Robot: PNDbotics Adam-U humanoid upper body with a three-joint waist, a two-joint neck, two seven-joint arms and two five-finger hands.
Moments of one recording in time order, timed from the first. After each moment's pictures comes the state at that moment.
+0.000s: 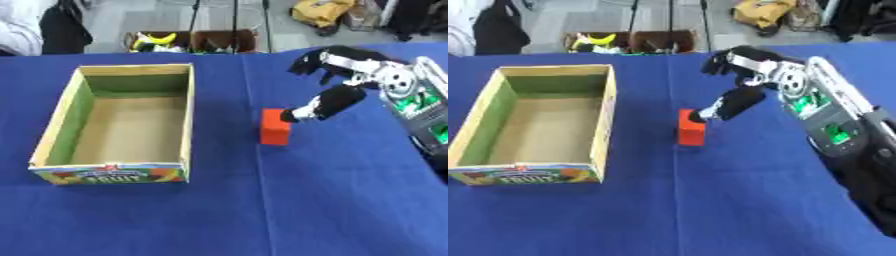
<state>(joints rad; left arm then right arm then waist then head) -0.39 0.16 0.00 -1.98 -0.19 -0.11 0.15 -0.74 -0.72 0.22 -1.67 0.56 0.45 0.67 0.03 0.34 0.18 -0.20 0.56</state>
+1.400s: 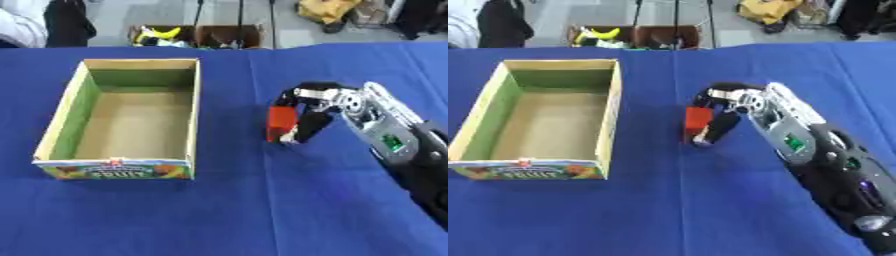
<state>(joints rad) -0.40 0.16 -0.01 -1.98 -0.18 -0.10 0.15 -0.73 -0.69 0.28 -1.50 0.61 0.41 0.73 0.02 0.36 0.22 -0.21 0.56</state>
